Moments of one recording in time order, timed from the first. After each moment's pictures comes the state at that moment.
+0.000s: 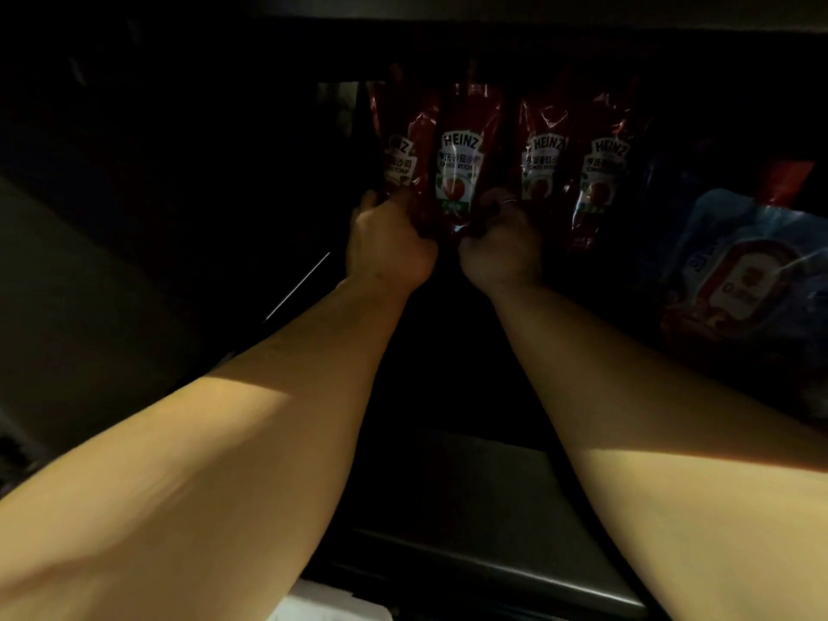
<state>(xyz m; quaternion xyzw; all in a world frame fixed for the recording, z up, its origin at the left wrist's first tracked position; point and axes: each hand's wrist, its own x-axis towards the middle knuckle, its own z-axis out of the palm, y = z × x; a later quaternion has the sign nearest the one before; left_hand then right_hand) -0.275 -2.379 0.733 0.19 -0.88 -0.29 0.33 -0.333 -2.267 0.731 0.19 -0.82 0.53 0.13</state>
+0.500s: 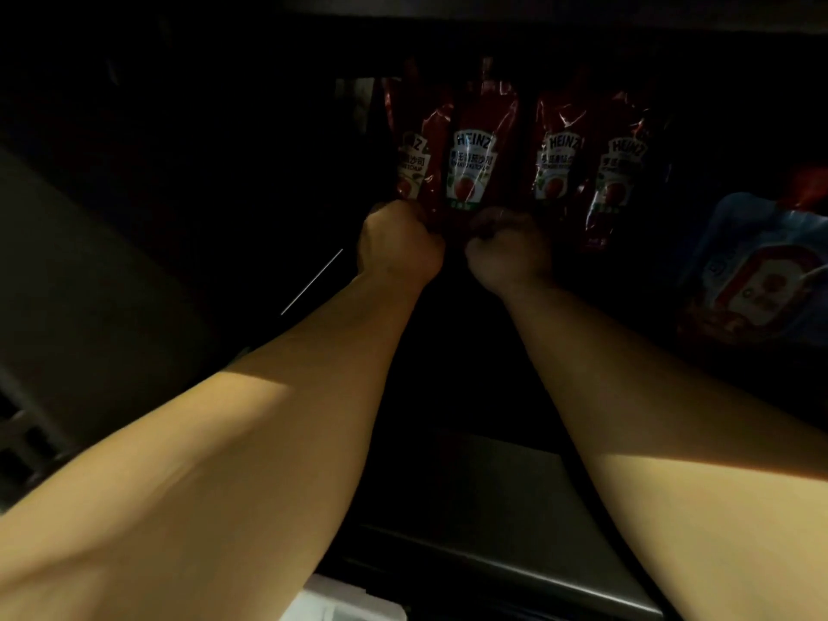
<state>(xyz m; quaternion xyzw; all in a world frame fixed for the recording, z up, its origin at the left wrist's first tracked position) -0.274 -2.382 0.733 0.24 -0.87 -0.29 0.32 -0.340 -2.273 0.726 0.22 -0.87 0.44 0.11</state>
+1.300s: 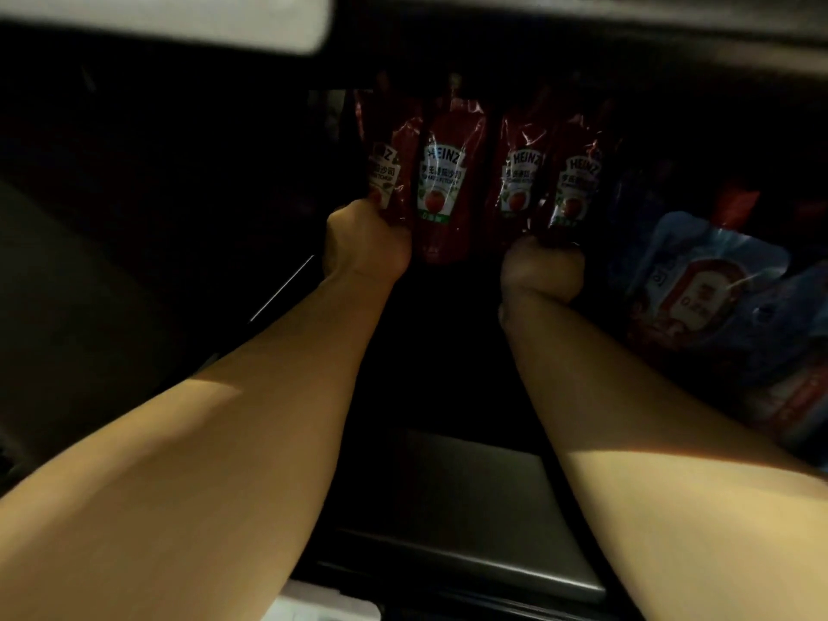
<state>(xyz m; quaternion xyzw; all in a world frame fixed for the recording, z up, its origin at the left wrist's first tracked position) -0.282 -2.389 0.736 0.26 -0.82 -0.36 0.36 -0.332 -2.238 0.735 -0.09 -0.76 0.61 0.21</state>
